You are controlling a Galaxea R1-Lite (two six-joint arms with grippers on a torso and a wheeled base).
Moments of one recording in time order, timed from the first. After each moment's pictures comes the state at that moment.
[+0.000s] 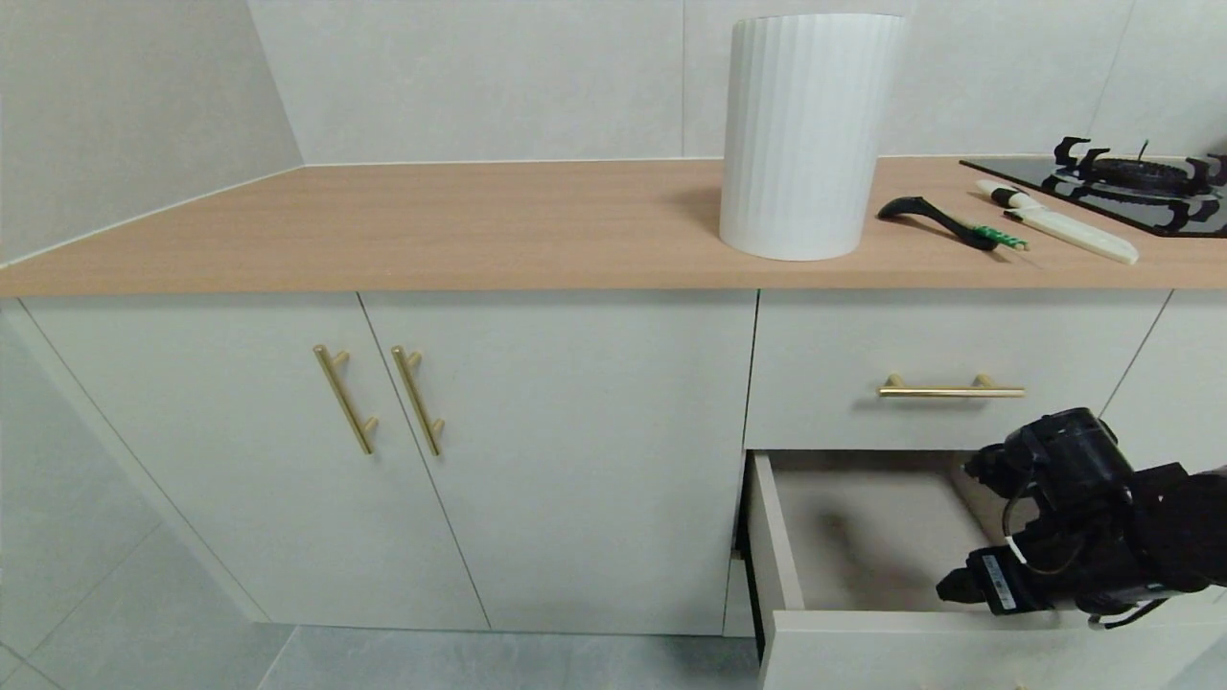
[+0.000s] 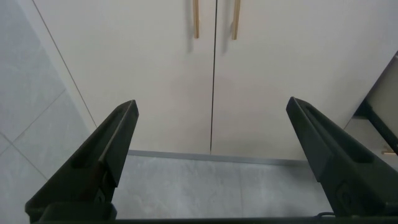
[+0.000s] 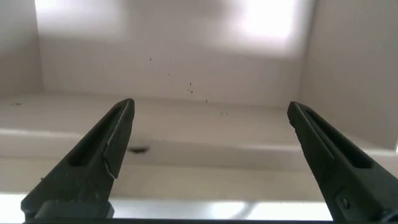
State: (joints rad) left arm 0.00 0.00 0.00 0.00 0.04 -0.01; right arm 0.21 1.77 -0.67 -0.03 -0.16 0.09
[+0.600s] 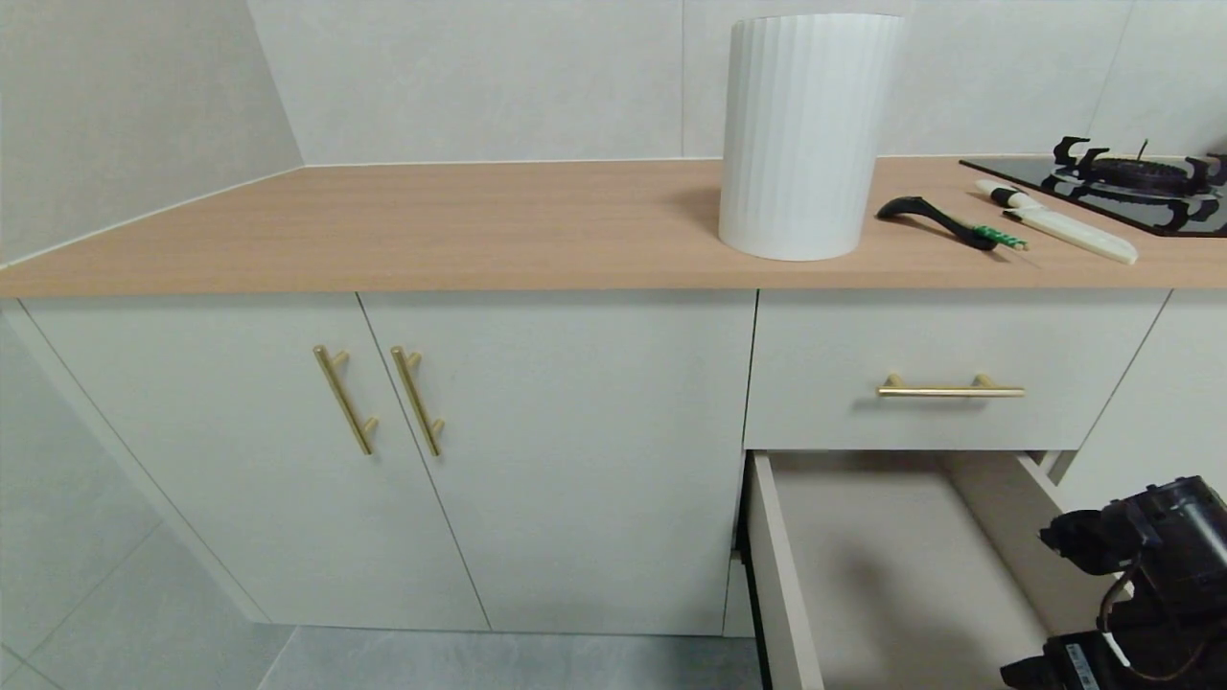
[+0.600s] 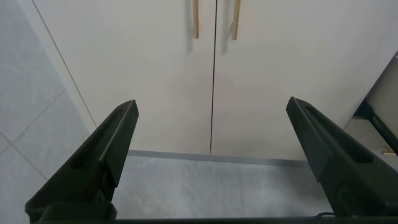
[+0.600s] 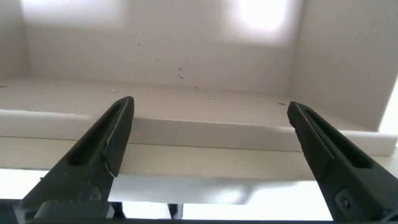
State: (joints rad) left arm 0.00 0.00 0.00 0.00 0.04 -0.01; right arm 0.21 1.53 -0.41 -0.03 -0.16 0.10
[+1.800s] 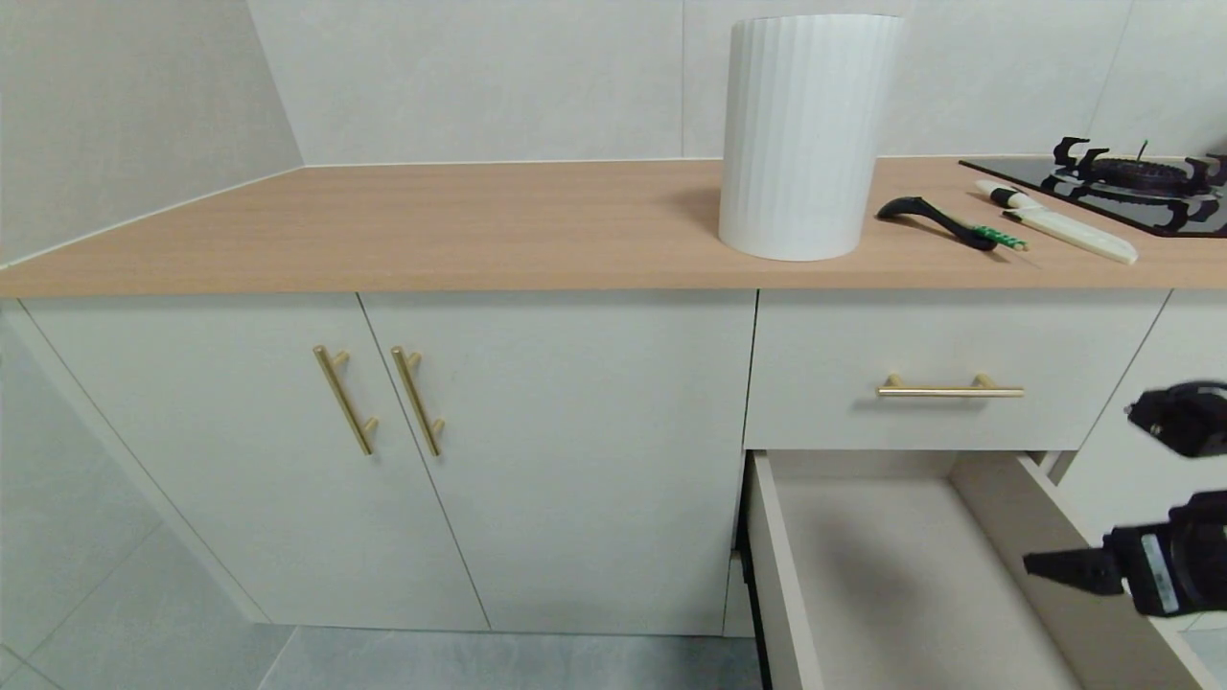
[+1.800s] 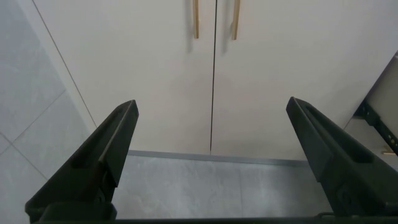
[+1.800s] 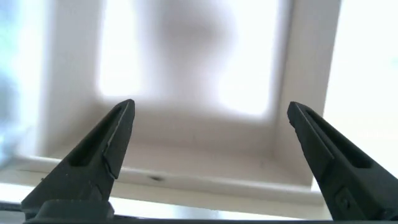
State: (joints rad) left arm 0.00 0.00 0.00 0.00 0.04 -0.01; right arm 0.21 1.27 -0.76 0.29 -0.06 0.09
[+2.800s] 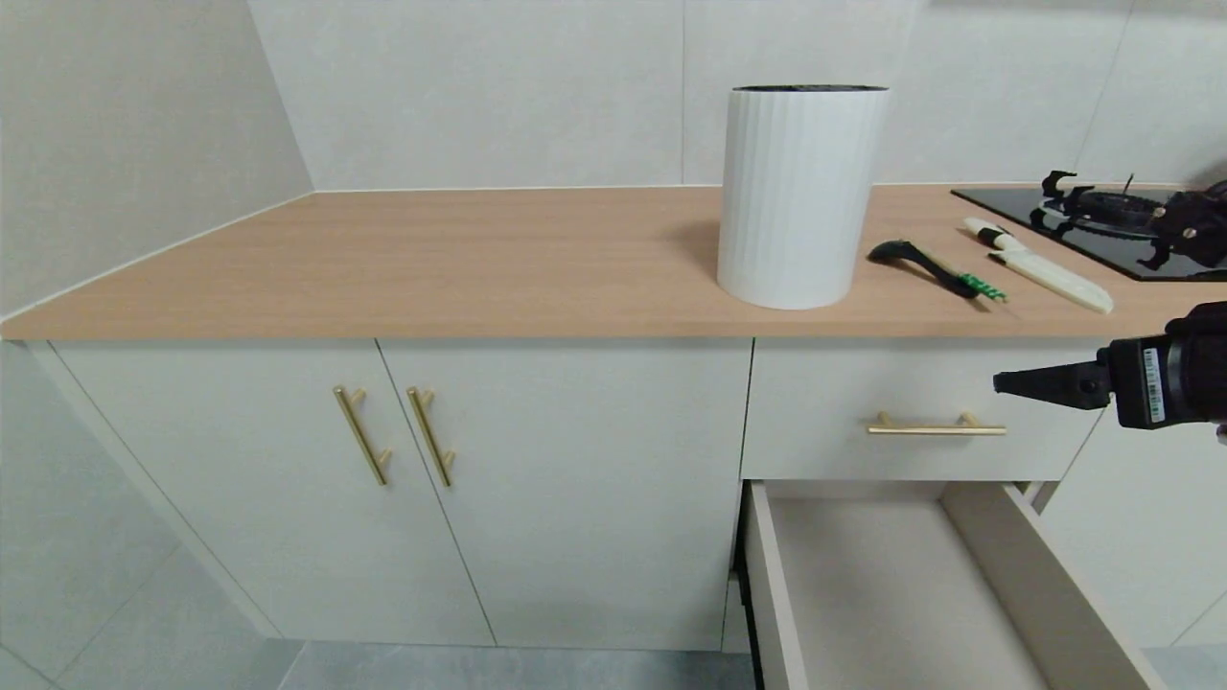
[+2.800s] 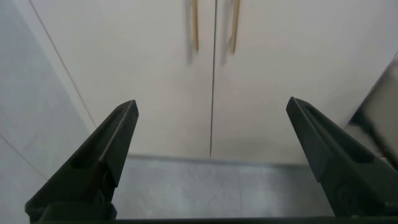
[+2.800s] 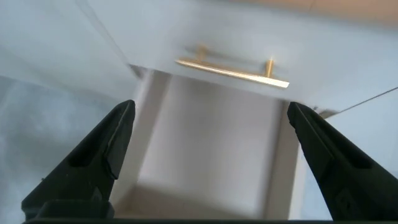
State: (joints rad) left arm 0.00 0.00 0.00 0.00 0.04 -0.01; right arm 0.19 1.35 -1.06 0.22 0.03 -0.01
